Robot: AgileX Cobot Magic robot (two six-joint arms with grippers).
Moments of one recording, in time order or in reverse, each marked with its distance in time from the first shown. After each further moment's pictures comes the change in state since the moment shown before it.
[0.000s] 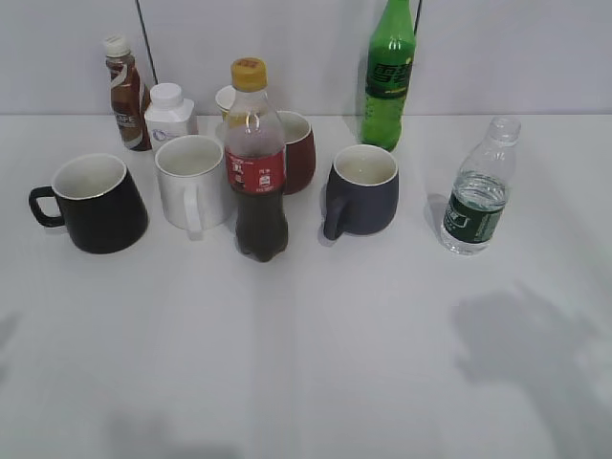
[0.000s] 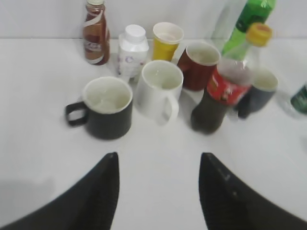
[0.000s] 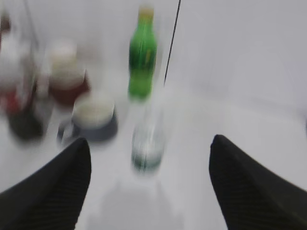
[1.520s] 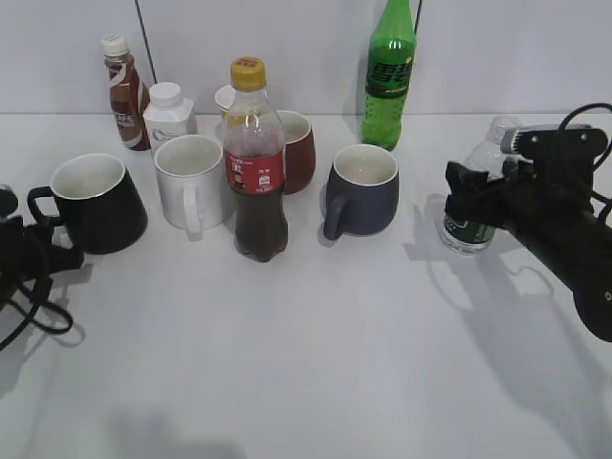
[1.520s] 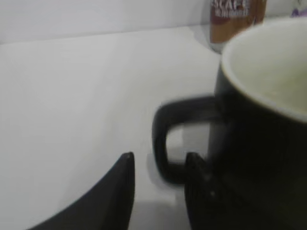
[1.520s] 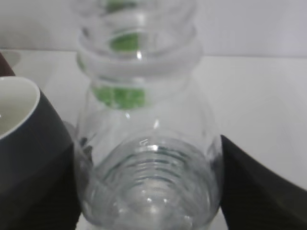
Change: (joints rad) left arm 0.114 1.540 0.156 -0.241 -1.874 0.253; right arm 0.000 1.330 0.169 0.092 -1.617 0.130
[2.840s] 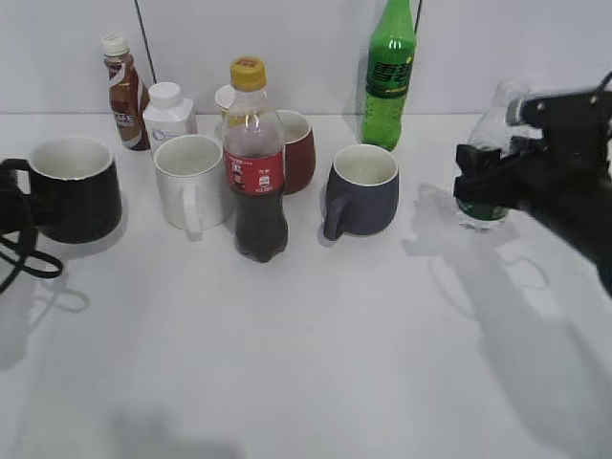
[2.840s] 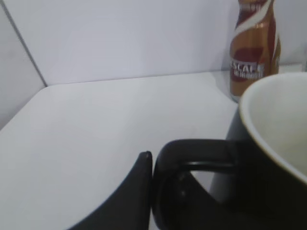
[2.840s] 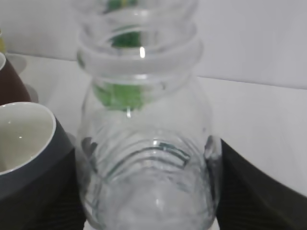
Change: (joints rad) left arm -0.046 -0.292 0.030 -0.168 0.171 0.186; right arm 0.000 -0.221 -0.014 0.015 0.269 -0.104
